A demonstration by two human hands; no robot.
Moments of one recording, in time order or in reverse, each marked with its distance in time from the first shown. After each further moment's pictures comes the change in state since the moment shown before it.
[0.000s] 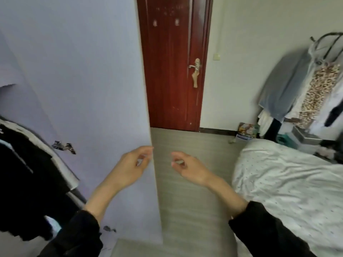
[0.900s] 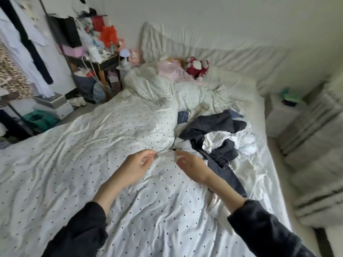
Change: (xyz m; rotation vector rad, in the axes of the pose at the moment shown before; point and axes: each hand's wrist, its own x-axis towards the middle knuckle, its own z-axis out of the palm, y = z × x) left_hand -0.039 0.453 0.592 -0.230 -1.265 0.809; right_hand -0.503 0.368 -0.227 0.249 0.994 1.187
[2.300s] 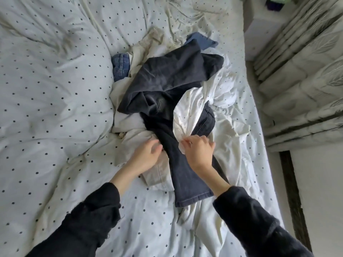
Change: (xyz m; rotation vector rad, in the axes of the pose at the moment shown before) left_hand 0.278 -0.032 0.281 -0.040 -0.517 -0.247; right_hand 0.179 0.296 -0.041 -0.284 0.493 0.450
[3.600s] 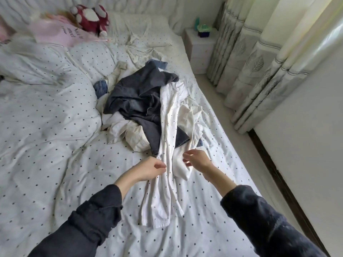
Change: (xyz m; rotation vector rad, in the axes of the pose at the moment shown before) left_hand -0.233 0.021 0.080 0.381 -0.339 0.222; right_hand -0.263 0.056 -0.106 0.752 -0.222 0.491
